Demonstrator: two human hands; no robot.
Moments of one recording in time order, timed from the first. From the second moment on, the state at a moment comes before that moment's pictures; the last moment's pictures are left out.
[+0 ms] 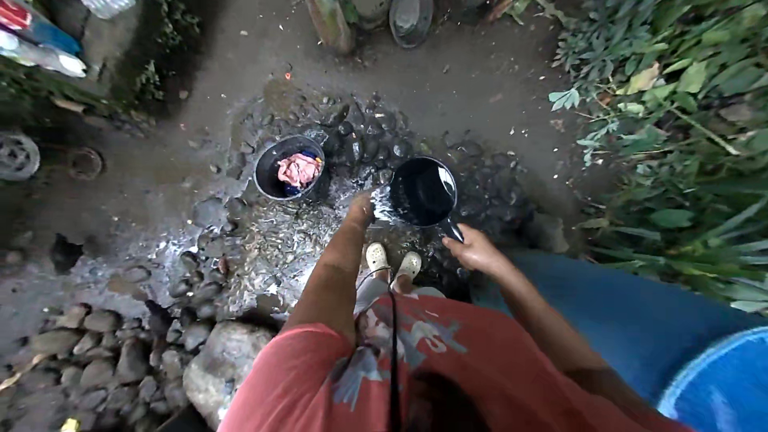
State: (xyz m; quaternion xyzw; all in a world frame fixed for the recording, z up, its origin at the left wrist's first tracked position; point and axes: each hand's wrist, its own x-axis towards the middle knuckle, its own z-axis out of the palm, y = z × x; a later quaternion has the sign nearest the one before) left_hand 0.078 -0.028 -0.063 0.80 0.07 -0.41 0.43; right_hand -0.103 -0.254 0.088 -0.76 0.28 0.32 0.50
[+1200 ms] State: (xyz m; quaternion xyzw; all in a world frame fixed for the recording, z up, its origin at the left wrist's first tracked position) left_hand 0.126 -0.171 -0.046 0.80 -0.33 -0.50 0.03; right_hand -0.152 -0.392 0.145 -0.84 0.51 0.09 0.15
